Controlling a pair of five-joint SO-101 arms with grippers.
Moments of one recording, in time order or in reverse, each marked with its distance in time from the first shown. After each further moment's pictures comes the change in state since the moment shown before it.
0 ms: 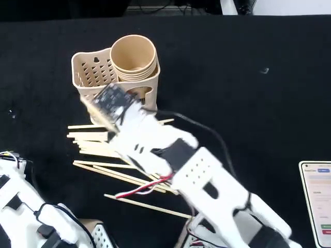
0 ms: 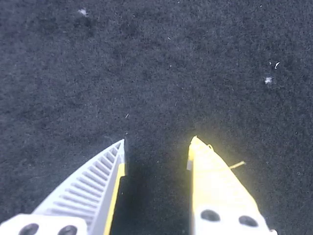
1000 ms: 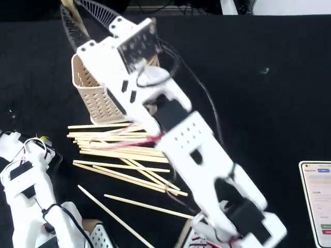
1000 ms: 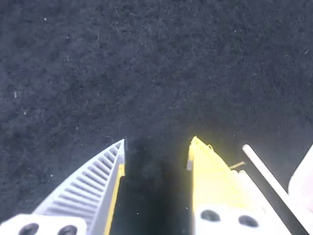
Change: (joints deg) left arm 17.9 0.0 1.2 0.0 -8.4; right arm 5.6 22.8 -31.5 -46.3 -0.4
